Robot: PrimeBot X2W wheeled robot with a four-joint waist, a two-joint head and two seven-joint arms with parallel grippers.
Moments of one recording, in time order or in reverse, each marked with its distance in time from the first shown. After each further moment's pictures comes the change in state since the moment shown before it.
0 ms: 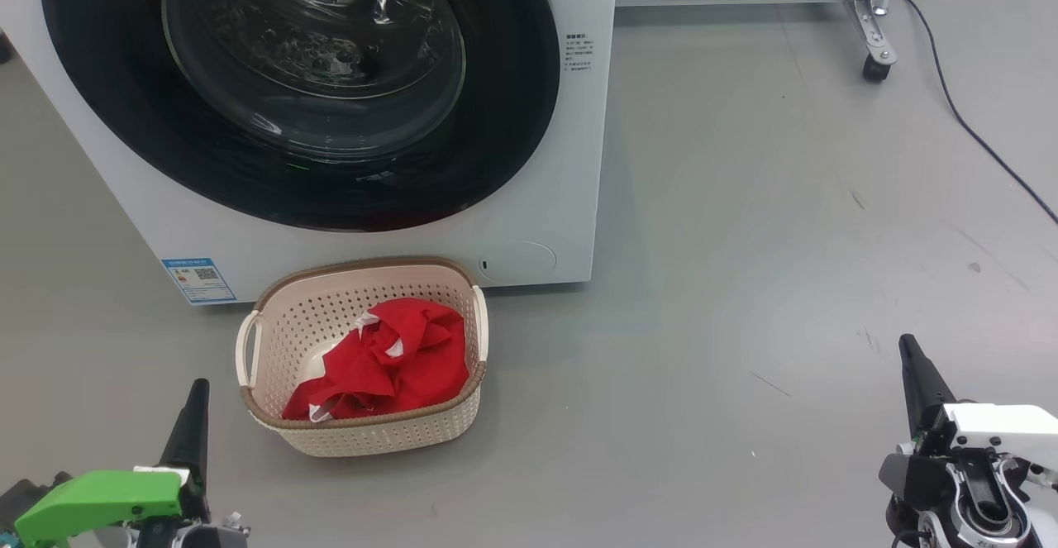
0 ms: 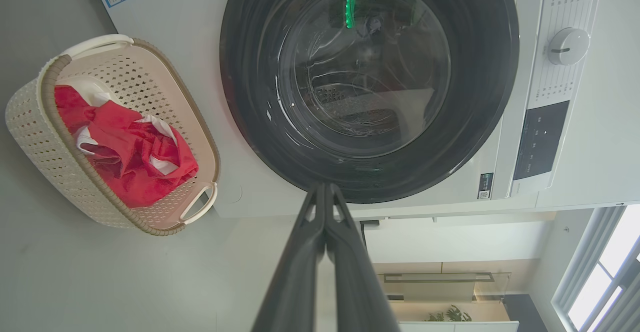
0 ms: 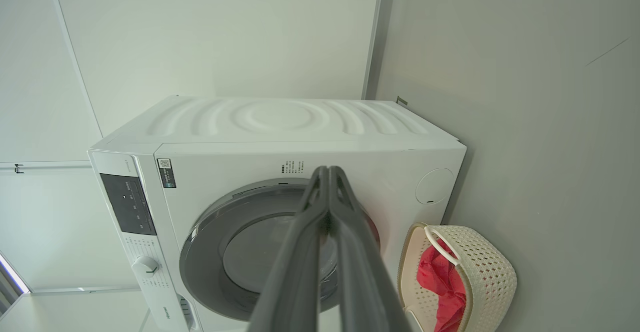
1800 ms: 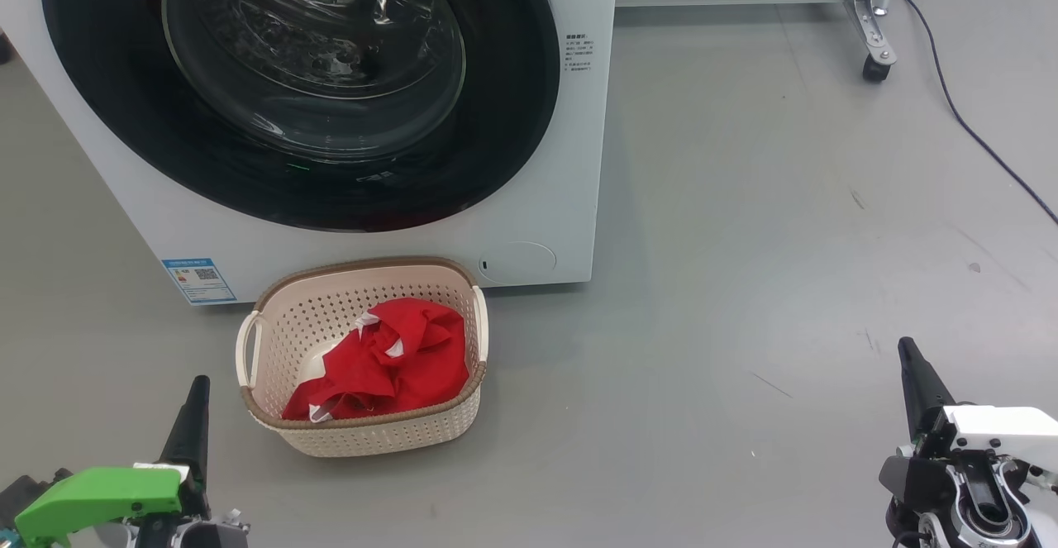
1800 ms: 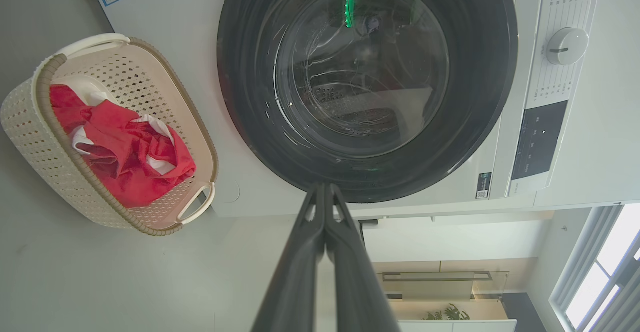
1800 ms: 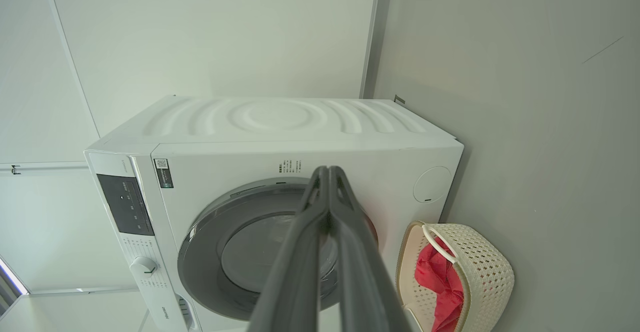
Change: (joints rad) left arm -0.009 -0.001 0.003 0.006 0.000 0.000 0.007; right arm -0.001 0.000 -0.004 0.013 0.000 0.003 0.008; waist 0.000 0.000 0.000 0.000
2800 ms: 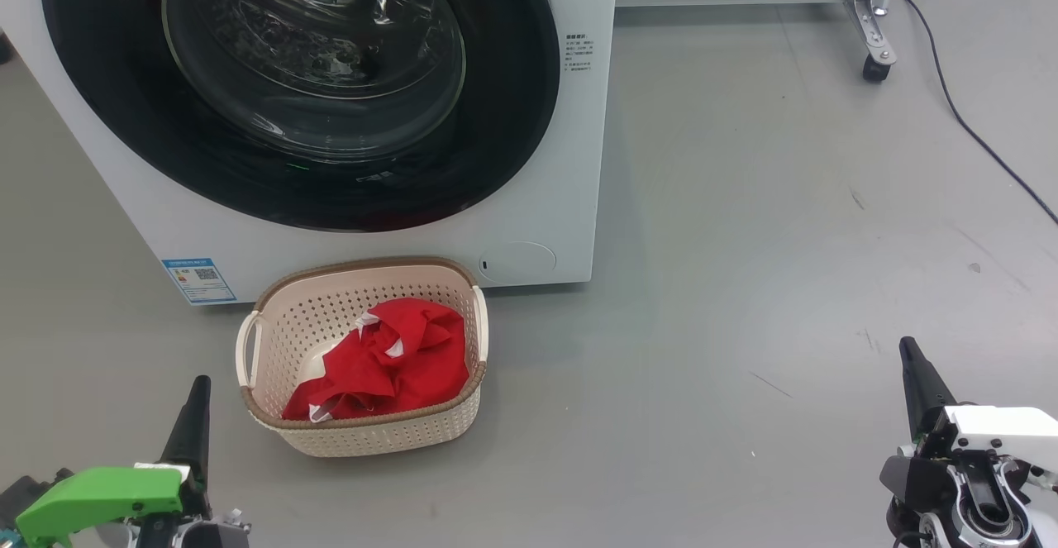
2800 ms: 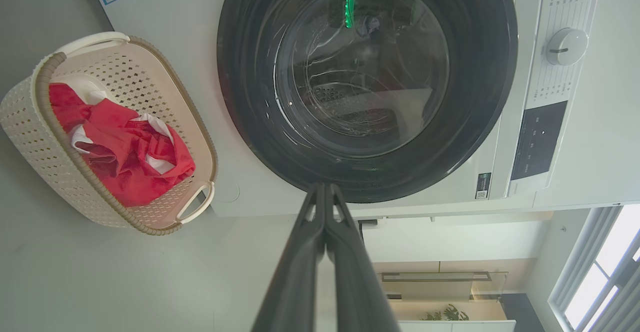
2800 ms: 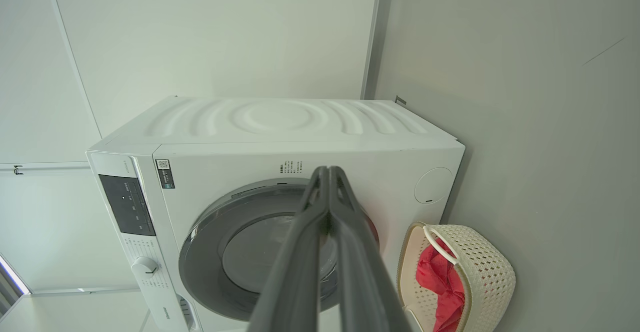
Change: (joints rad) left arm 0.000 -0.003 0.002 0.000 0.000 0.000 0.000; right arm 0.000 0.000 -0.002 0.002 0.000 0.005 0.000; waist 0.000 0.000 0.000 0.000
